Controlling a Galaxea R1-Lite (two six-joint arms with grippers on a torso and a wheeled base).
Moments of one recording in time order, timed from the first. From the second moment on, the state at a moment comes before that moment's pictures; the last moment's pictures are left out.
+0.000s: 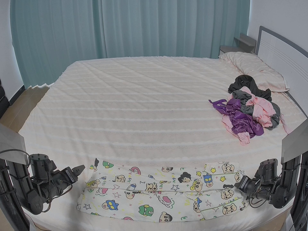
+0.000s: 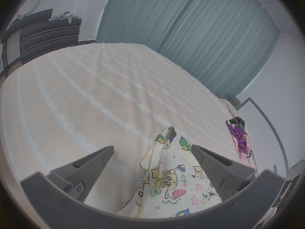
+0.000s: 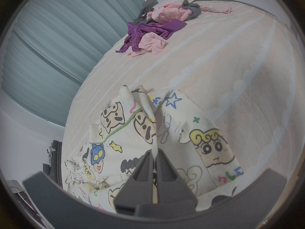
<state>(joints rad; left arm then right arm) -0.04 2.07 -0.02 -1.49 -0.03 -0.60 0.19 2.23 -0.02 -1.46 0.01 0.79</state>
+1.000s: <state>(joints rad) -0.05 1.86 -0.51 -0.41 -0.25 -0.24 0.17 2.15 -0.02 -1.45 -0.03 0.78</state>
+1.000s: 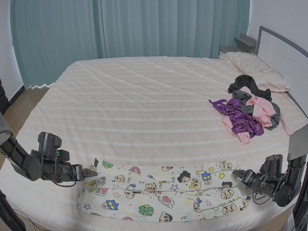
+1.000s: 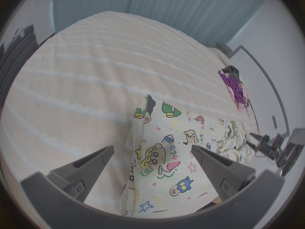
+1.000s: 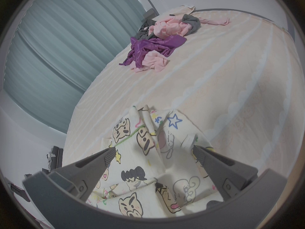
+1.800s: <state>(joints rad) -0.11 2.06 -0.53 -0.50 -0.22 -0.19 0.15 2.11 -0.02 -1.47 -0.05 0.76</state>
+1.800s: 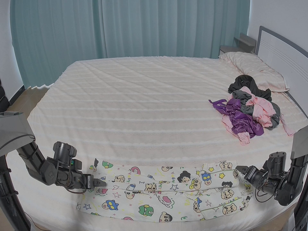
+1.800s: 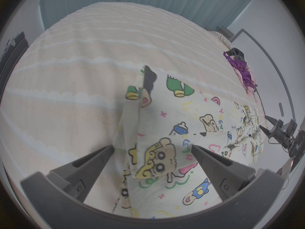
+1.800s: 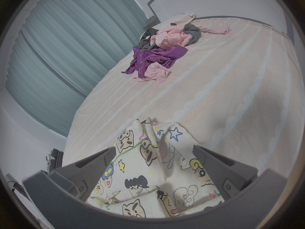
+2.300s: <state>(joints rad) -0.15 2.10 -0.53 -0.55 -0.22 -0.25 0.15 2.09 -0.02 -1.46 -0.05 0.76</state>
